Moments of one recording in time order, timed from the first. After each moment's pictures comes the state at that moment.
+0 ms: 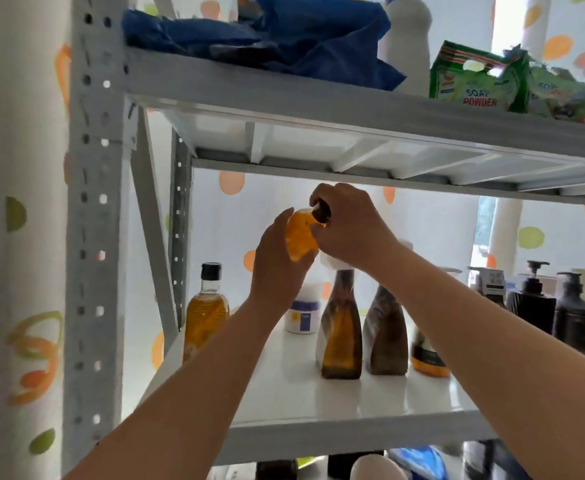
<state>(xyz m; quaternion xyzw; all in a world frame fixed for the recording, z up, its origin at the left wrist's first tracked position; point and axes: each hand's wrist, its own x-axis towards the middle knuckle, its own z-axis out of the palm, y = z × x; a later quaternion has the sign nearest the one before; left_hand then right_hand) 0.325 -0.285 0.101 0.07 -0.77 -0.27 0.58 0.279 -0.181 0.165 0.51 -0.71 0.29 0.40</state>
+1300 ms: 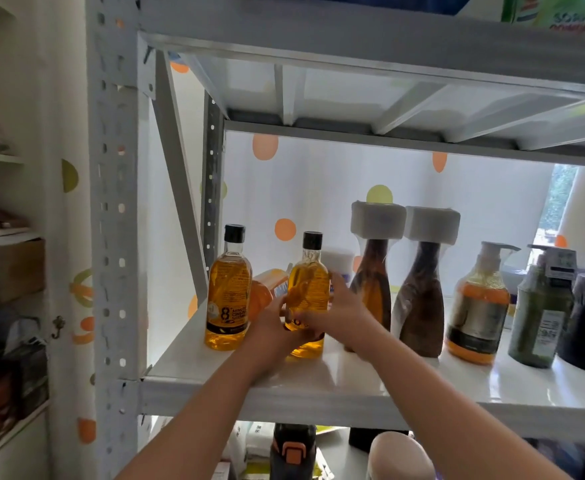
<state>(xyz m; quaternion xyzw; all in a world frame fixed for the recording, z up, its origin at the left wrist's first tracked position) 0.346 -0.312 -0.026 0.21 -0.79 -0.48 0.33 0.249 -0.221 0.016 0.46 -0.74 0.48 -0.09</state>
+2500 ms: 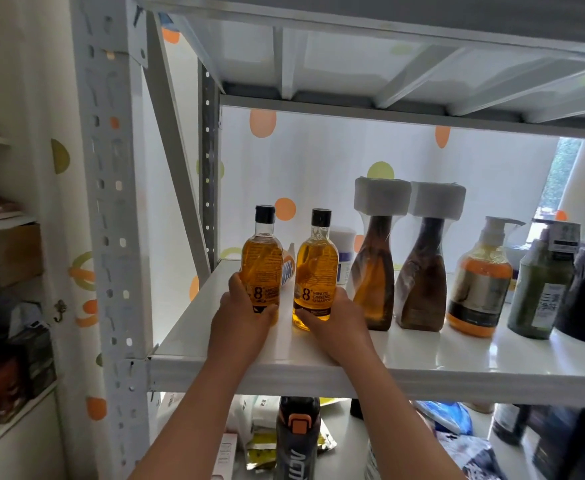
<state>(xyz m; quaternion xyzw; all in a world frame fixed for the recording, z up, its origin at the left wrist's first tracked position) 0.374 -0.324 -0.040 0.39 -0.79 -0.24 0.41 0.256 -0.228 -0.038 0.40 -0.79 0.47 0.03</state>
